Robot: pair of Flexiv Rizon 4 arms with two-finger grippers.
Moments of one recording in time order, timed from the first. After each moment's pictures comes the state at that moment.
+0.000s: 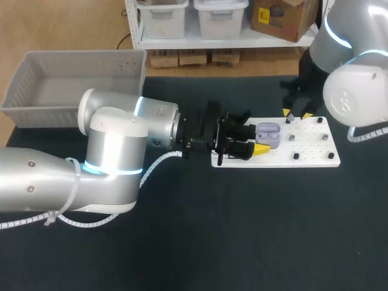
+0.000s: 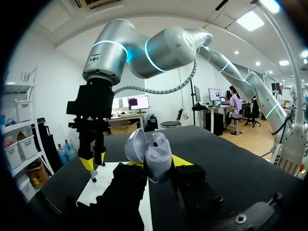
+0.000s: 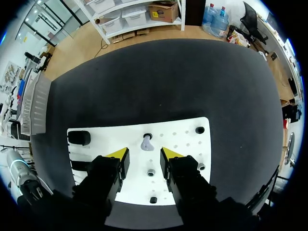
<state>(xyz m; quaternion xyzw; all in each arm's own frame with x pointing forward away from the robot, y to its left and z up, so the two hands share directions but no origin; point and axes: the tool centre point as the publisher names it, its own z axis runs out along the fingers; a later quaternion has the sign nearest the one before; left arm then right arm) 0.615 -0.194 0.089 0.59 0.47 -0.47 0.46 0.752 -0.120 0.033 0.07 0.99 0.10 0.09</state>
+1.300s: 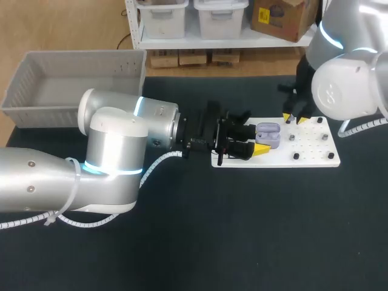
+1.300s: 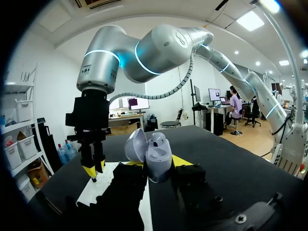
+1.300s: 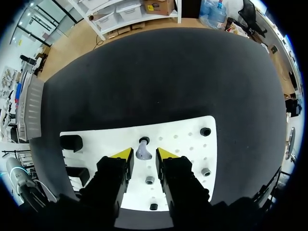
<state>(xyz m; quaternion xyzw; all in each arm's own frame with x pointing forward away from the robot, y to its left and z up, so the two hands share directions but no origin) 0.615 -0.194 0.089 0.59 0.47 -0.47 0.46 0.756 -0.120 0.012 0.08 0.99 0.09 0.06</state>
